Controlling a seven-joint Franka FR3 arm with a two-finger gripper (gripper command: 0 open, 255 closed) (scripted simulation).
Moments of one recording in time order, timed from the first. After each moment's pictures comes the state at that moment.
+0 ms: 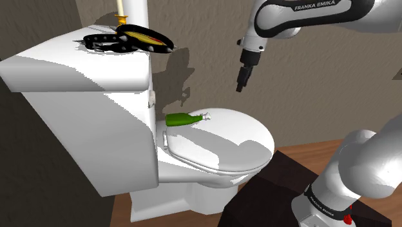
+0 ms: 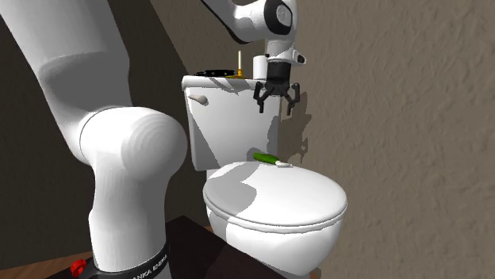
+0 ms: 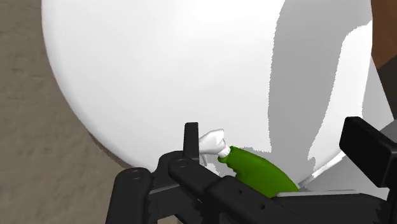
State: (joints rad) arm 0.09 -0.31 -0.13 -2.14 0.04 1.81 -0.39
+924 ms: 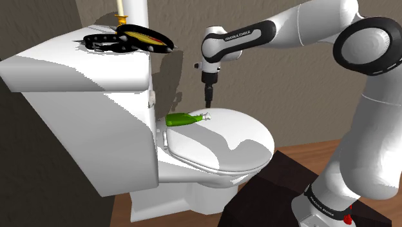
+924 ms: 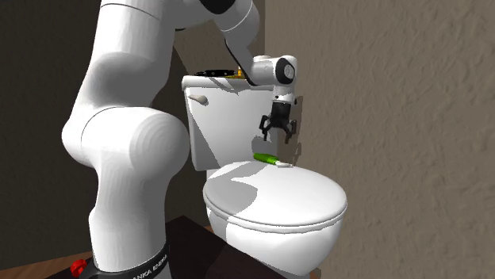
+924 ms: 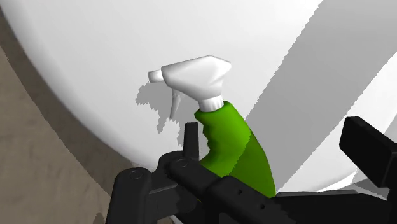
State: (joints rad) arm 0.16 0.23 -0.09 -1.79 0.11 1.88 -0.79
